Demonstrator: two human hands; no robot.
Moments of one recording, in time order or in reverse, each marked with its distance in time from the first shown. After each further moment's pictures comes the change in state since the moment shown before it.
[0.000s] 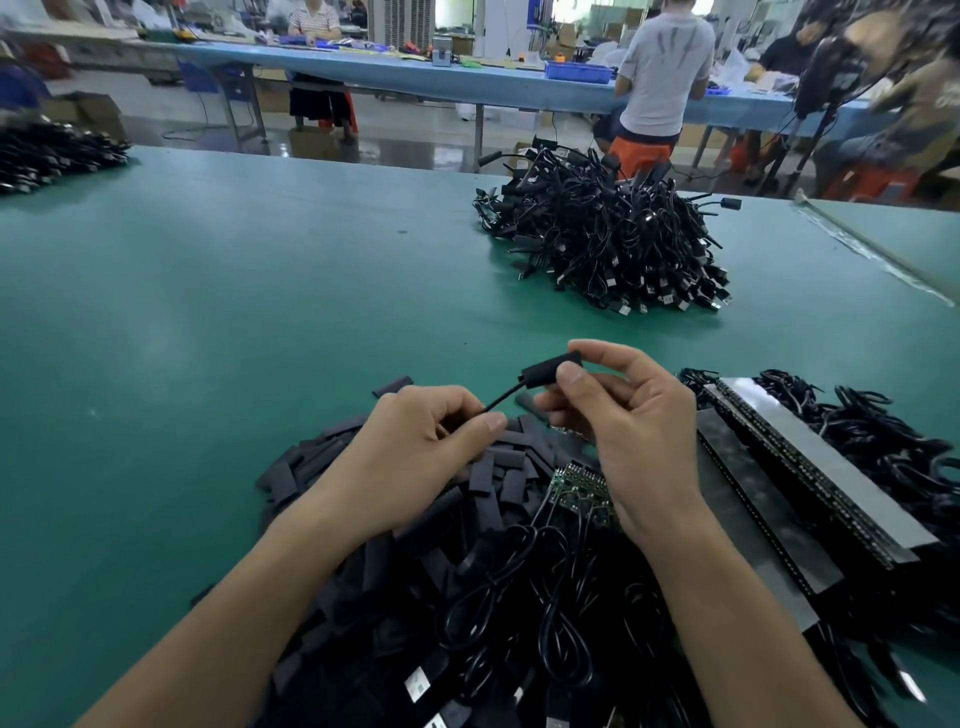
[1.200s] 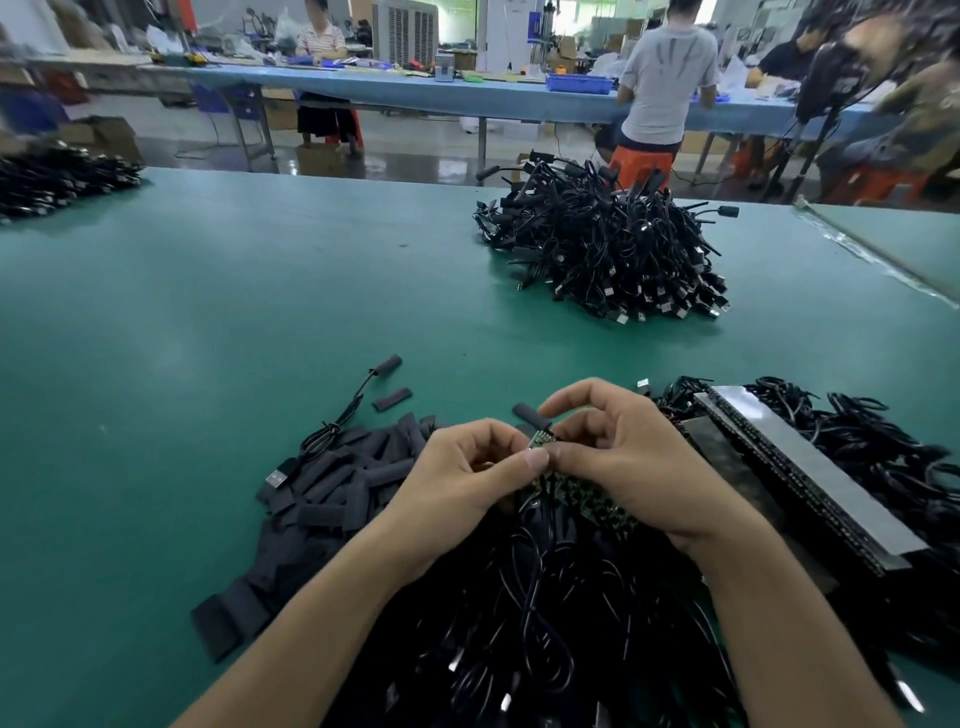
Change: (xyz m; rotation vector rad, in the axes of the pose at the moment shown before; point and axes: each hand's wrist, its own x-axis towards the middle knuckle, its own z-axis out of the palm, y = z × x) left_hand -0.004 0.015 0.046 -0.626 -0.054 -0.174; right_hand 0.005 -0.017 -0.029 -0.364 -0.440 0.248
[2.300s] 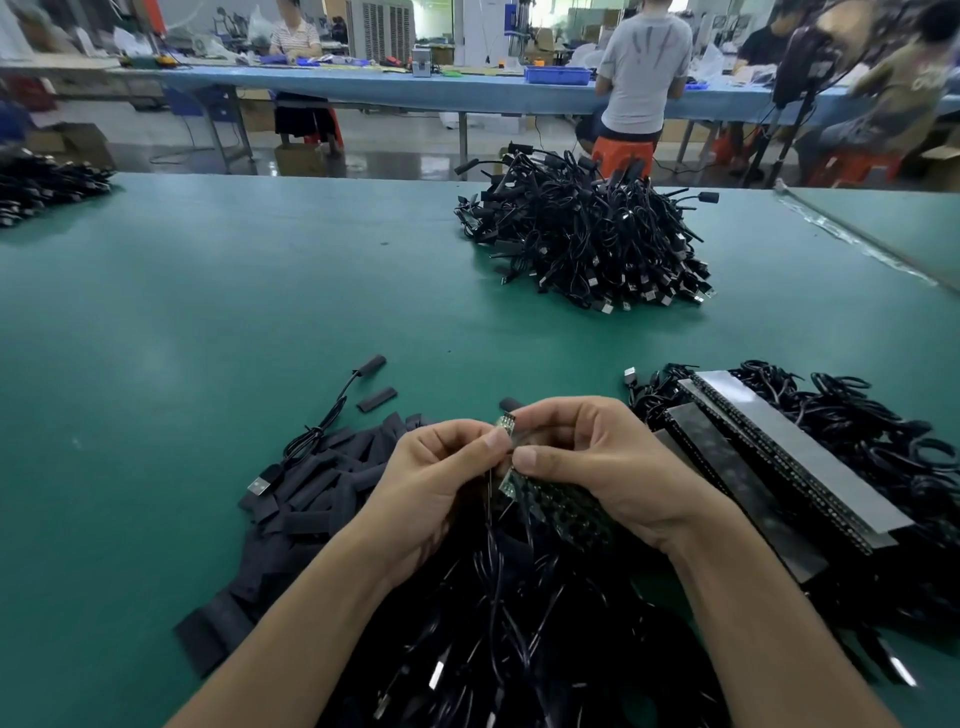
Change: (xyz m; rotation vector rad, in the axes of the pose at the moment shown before) left_hand 0.002 -0.008 -0.008 -0.333 0.000 -0.073; right_hand 0.002 0.010 0.008 0.357 -0.106 0.013
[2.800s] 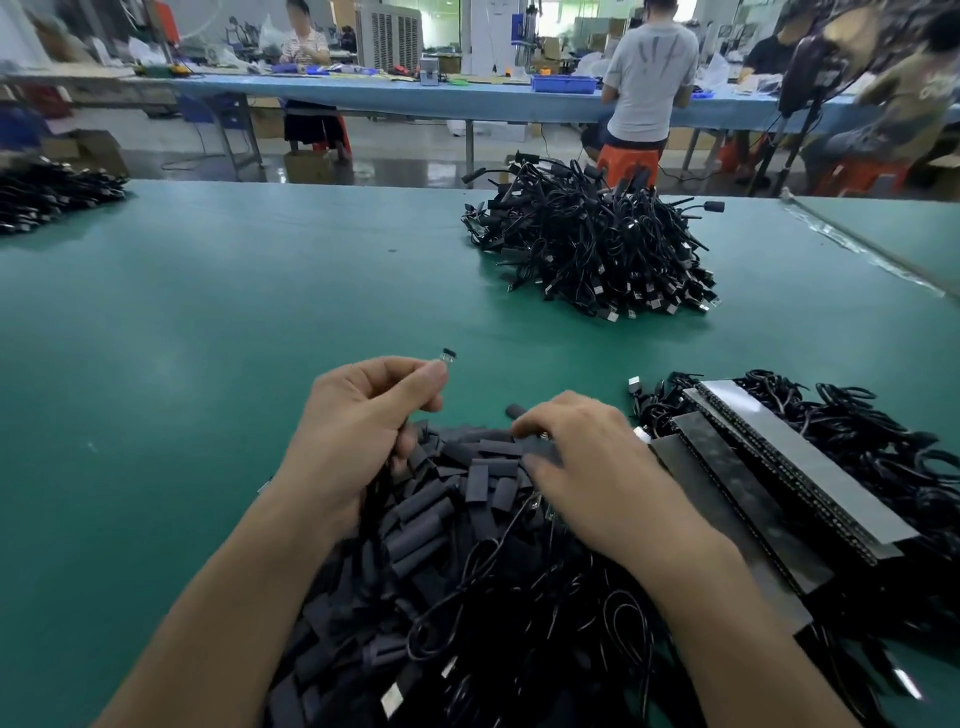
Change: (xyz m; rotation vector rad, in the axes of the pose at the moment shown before) left_hand 0.003 0.057 -0.020 0.294 0.338 0.149; right_hand -0.003 -0.011 0.023 -1.204 0.243 -0.148
